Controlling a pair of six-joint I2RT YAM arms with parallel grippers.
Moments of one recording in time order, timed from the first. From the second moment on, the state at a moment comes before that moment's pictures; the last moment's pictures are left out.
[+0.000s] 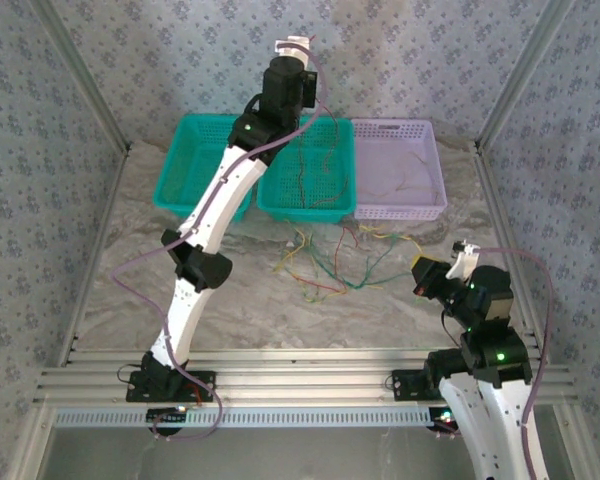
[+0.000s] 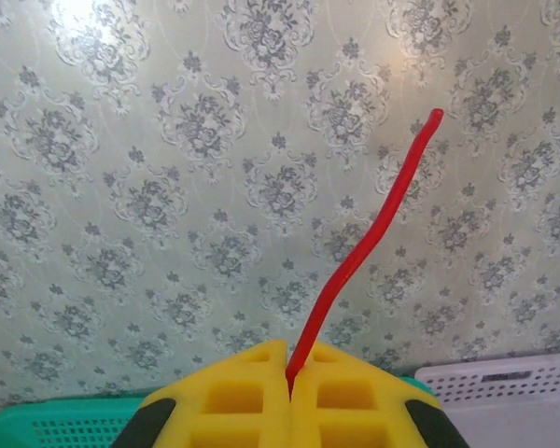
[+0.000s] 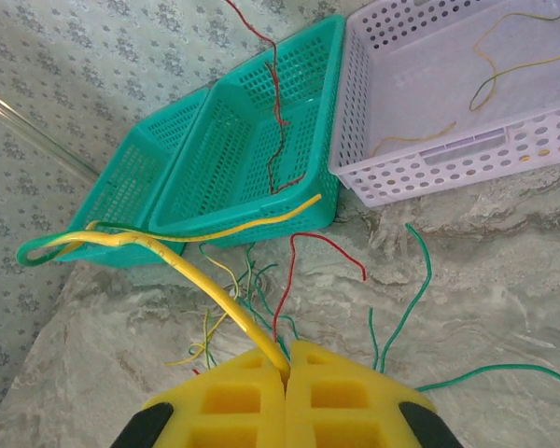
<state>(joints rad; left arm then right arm) -0.65 2.32 2.83 -0.60 -0.54 -0.02 0.12 0.34 0.64 -0.65 -0.28 0.50</state>
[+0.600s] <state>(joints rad) -0.65 2.41 2.78 -0.68 -0.57 -0.01 0.15 0.35 0.62 -0.62 -0.28 0.51</state>
